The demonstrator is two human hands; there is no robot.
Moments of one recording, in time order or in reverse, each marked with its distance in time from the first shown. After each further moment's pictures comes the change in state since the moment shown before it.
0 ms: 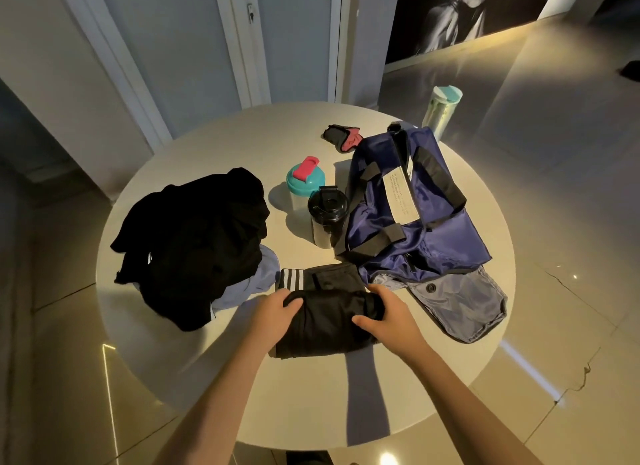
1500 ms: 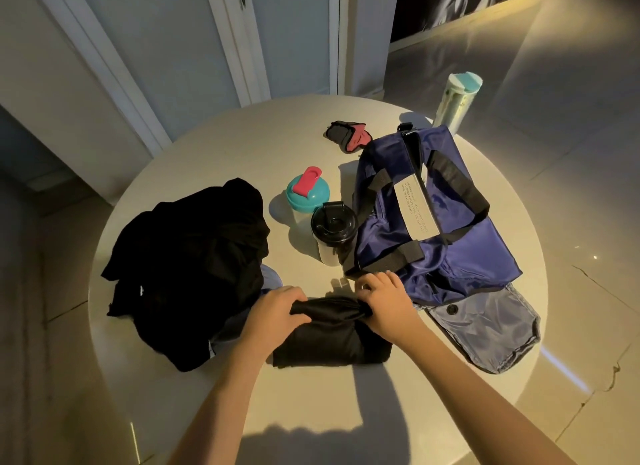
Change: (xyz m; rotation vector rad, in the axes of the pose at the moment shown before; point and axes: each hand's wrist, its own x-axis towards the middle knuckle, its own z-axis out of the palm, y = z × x) left_hand 0.064 0.006 -0.023 0.162 0.035 0.317; right_hand 0.098 -0.011 0.000 -0.812 -0.031 -0.437
